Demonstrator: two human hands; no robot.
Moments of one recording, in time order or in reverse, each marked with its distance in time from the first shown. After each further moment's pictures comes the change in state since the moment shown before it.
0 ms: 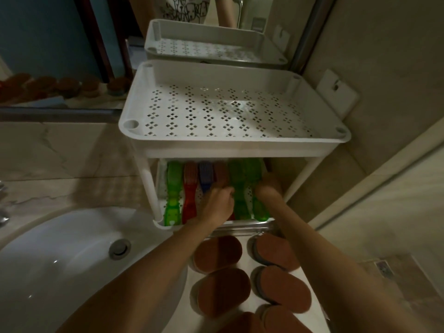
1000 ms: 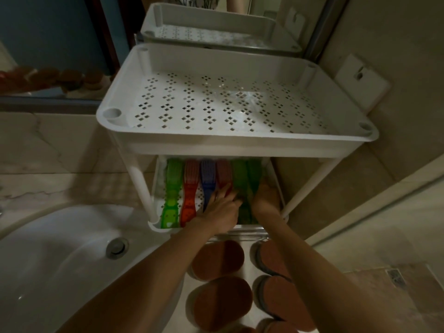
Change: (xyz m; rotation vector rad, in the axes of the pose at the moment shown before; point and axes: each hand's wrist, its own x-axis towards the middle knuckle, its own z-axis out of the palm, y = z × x) left_hand 0.014 -0.013 0.026 0.280 -0.374 0.132; right_hand 0.014 0.018 0.037 -0.396 -0.004 -0.128
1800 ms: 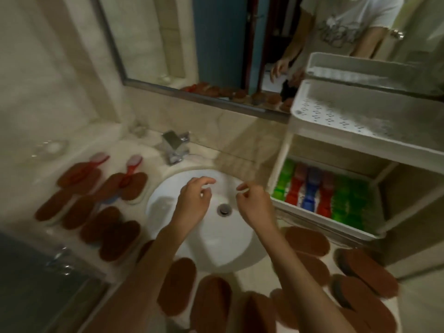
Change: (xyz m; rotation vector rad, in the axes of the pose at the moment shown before) left_hand -0.317 -0.052 -0.040 -0.625 0.894 -0.747; right_hand -0.258 -0.130 0.001 0.472 -0.225 -0.618
